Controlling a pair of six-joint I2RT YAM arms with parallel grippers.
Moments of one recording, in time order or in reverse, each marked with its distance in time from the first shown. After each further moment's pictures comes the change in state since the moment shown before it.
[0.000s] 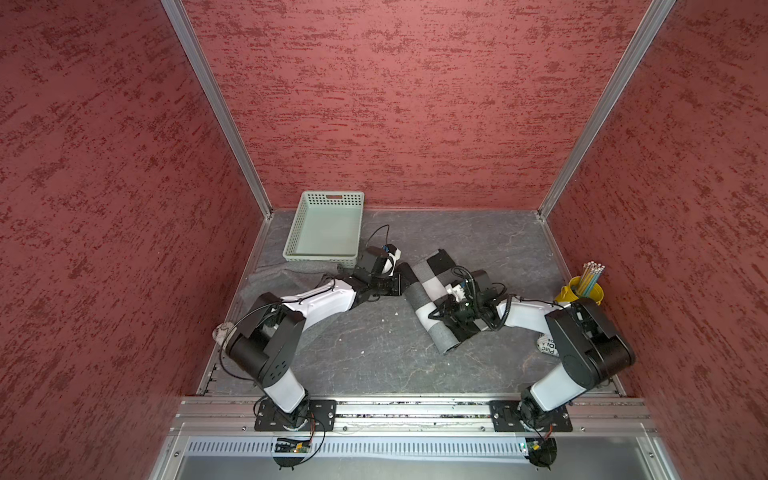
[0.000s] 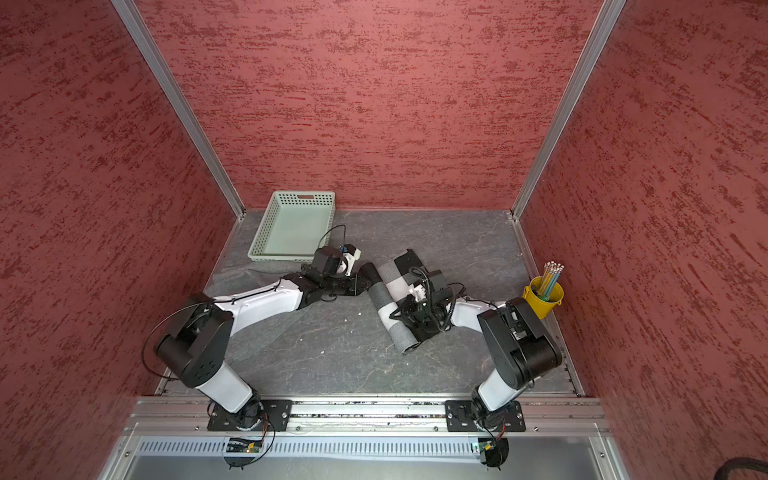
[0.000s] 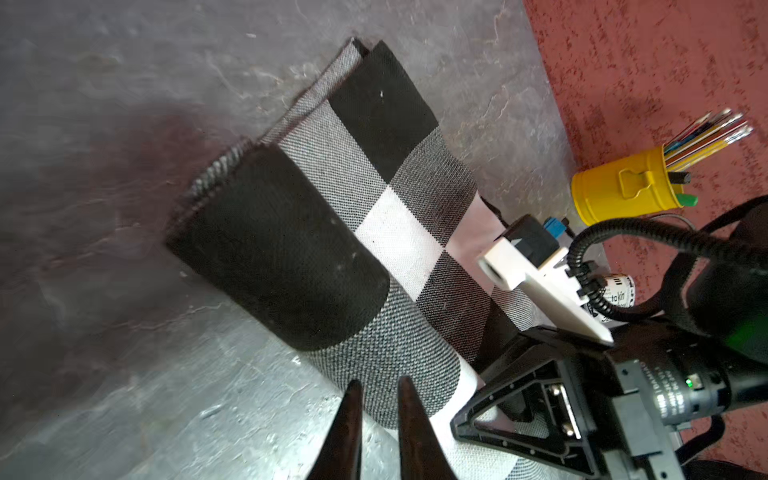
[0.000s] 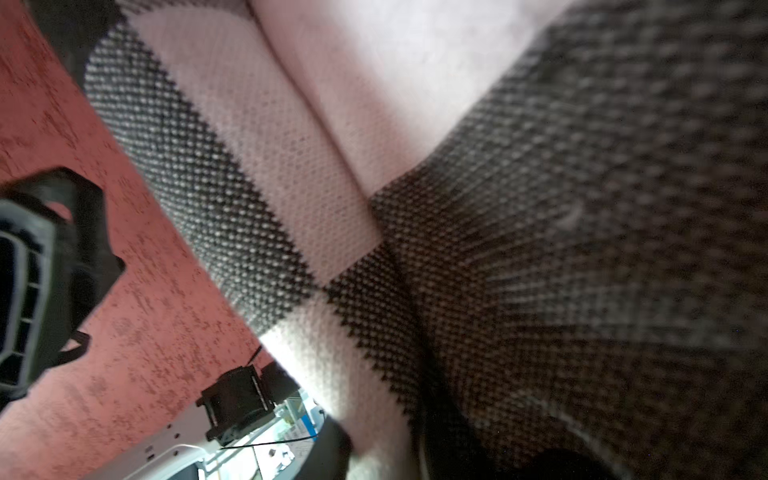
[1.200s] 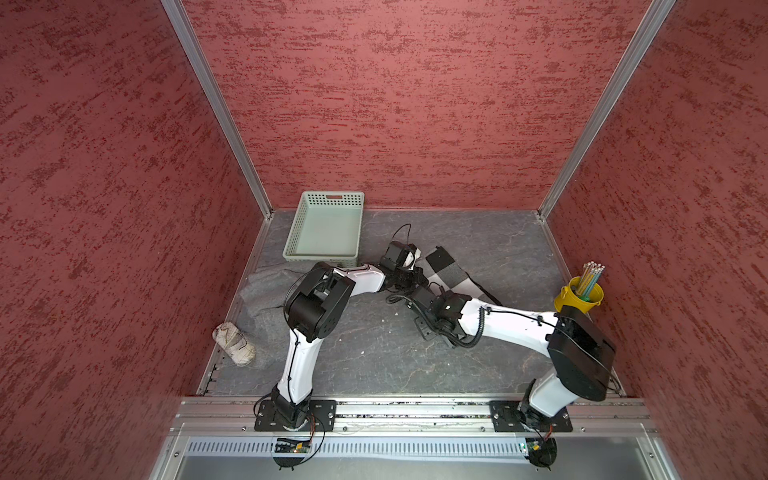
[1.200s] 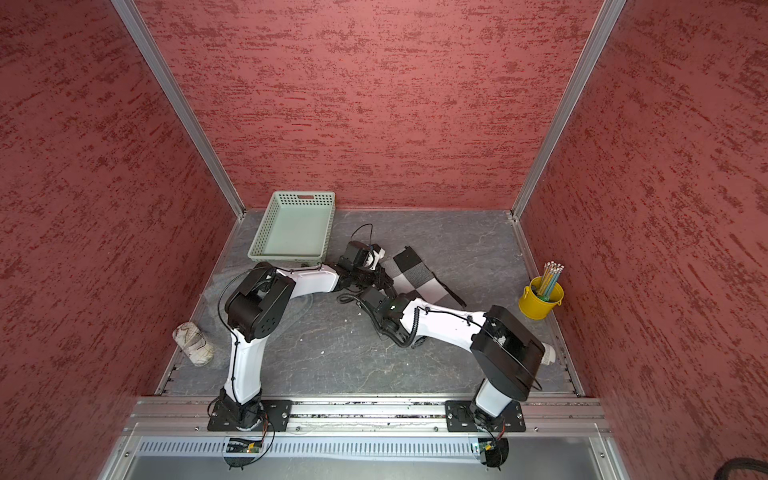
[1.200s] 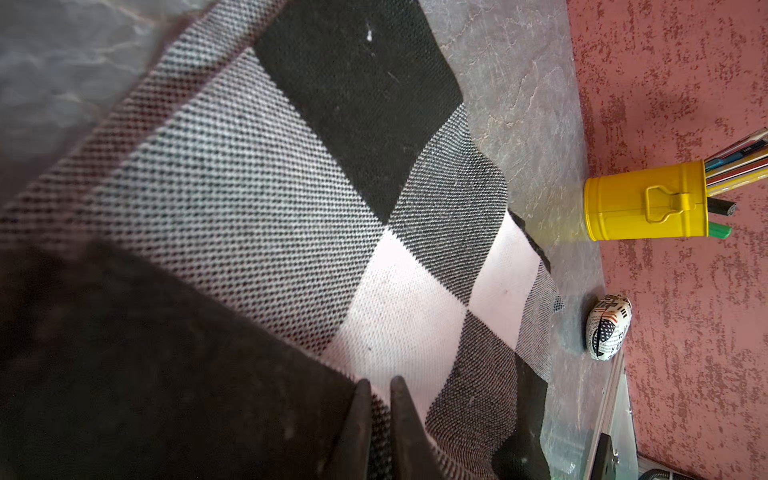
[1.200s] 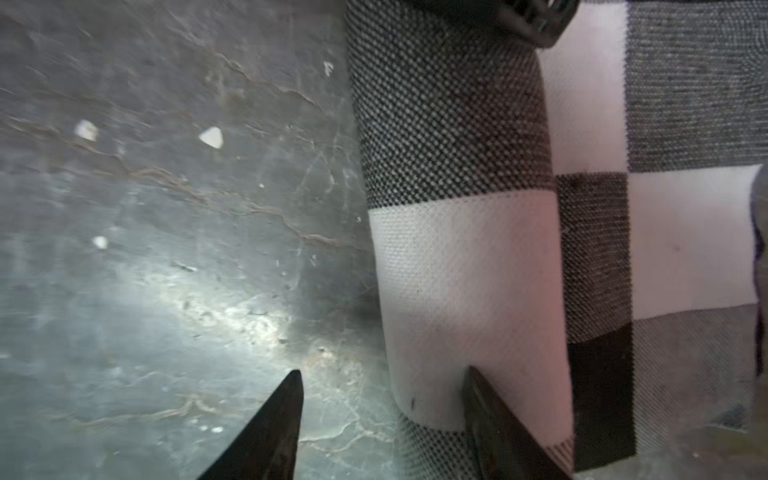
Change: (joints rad) left arm -0.006 0.410 0.307 0.047 0.117 -0.078; right arm 0.563 0.020 0.368 -0.648 1.109 -0.541
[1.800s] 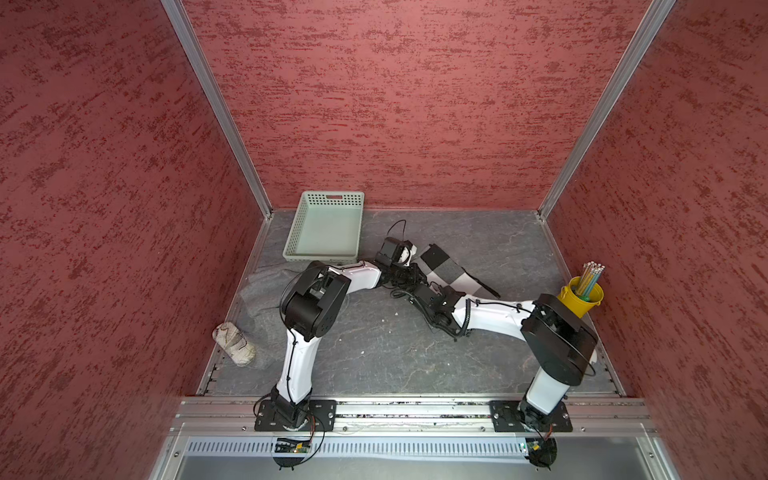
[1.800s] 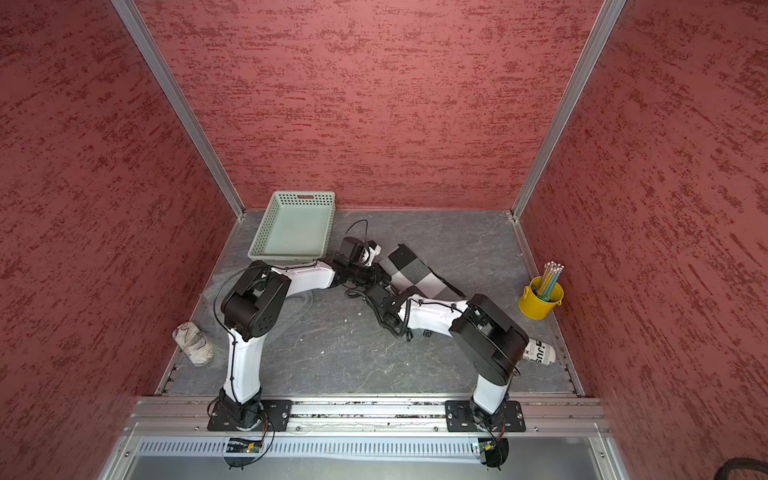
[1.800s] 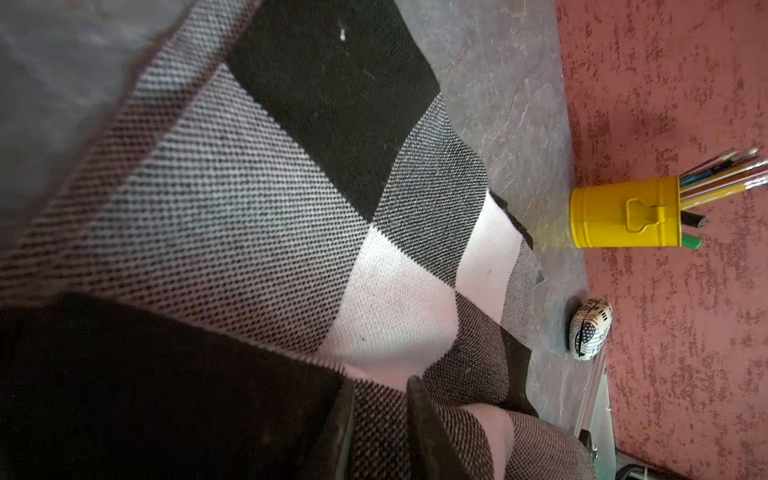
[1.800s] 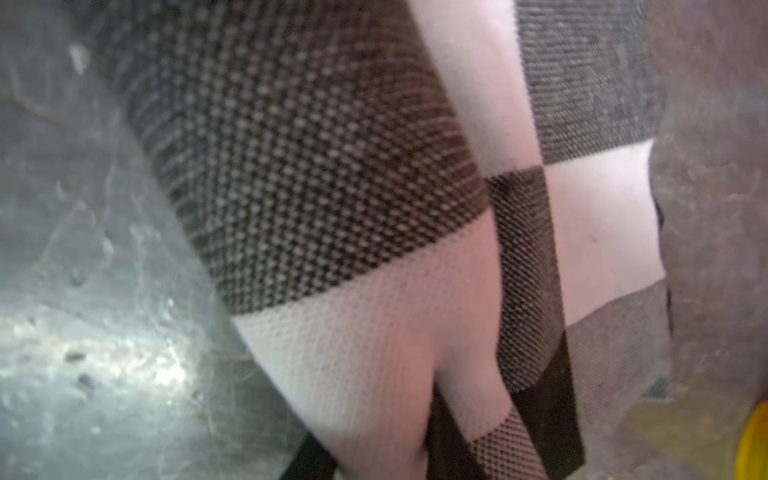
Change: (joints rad) left arm 0.057 -0.042 0.003 -0.036 0.035 -0.006; right arm -0.092 0.096 -0.032 0.108 0.130 -0.074
